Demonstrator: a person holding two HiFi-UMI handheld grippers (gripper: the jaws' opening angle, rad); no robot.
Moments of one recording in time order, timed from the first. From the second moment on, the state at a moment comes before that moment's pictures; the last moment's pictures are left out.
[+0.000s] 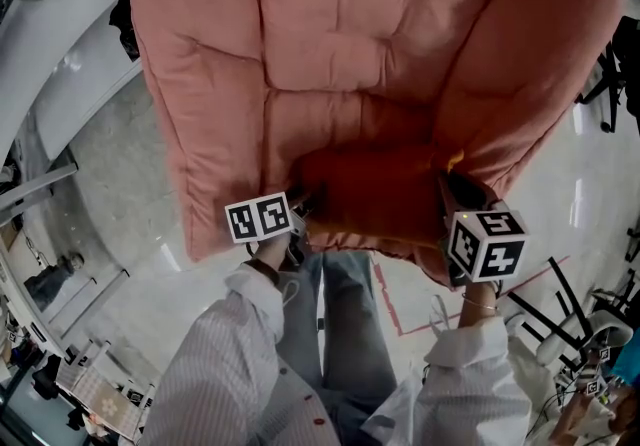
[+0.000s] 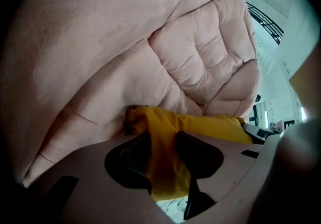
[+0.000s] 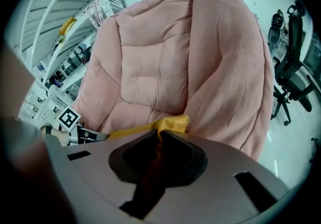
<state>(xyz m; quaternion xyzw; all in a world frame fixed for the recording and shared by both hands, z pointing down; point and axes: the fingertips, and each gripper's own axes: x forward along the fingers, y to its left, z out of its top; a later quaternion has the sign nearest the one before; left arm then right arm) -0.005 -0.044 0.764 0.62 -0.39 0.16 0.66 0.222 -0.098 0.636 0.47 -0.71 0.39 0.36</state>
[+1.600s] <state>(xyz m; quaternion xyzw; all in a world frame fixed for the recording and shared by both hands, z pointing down) -0.053 -0.234 0.599 0.78 -0.44 0.20 0.41 0.211 -0.207 0.581 0.56 -0.71 0.35 0.23</state>
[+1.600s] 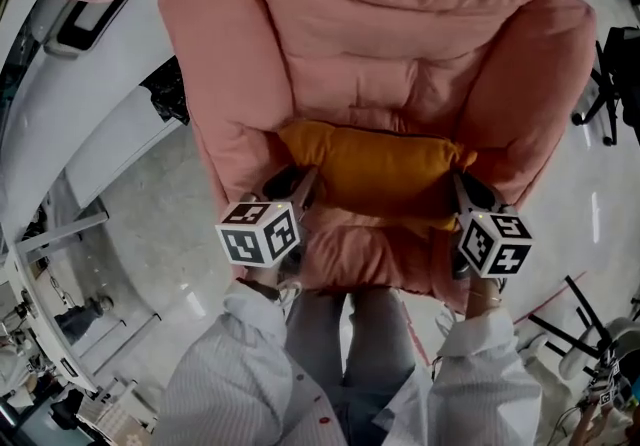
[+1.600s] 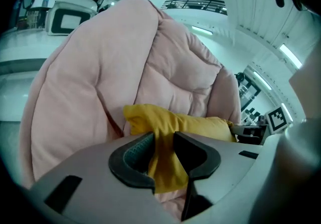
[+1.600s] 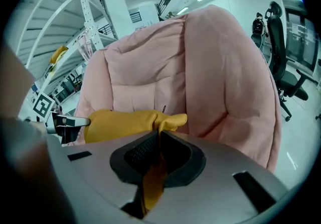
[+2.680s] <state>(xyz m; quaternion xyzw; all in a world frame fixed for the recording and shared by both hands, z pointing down) -0.053 -0.220 0.667 0.77 -0.41 0.27 0.41 0.219 -0.212 0.671 0.56 -0.69 0.36 0.29</state>
